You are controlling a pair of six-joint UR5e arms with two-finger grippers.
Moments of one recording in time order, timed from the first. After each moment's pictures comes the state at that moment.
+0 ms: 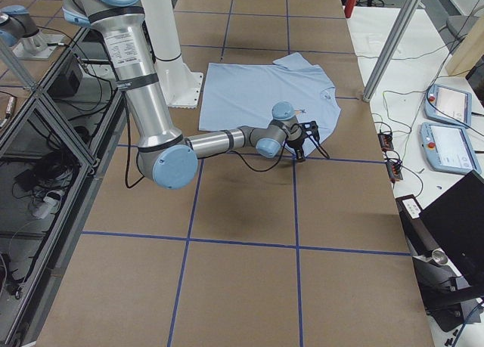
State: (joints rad) left arm -1.60 -1.54 -1.77 -2.08 -2.38 0.05; right arm 0.85 -1.24 1.36 -0.80 1.83 0.91
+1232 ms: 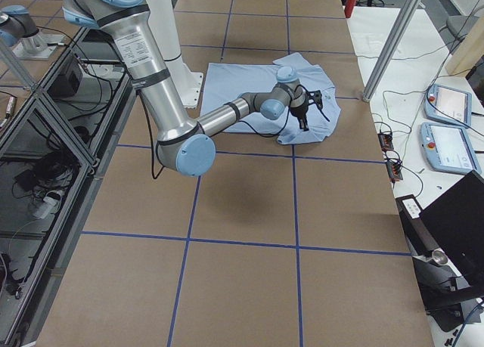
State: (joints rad) left arm -1.60 -1.54 -1.77 -2.08 -2.38 0.05; right arm 0.79 -1.07 1.52 -1.19 1.73 1.04
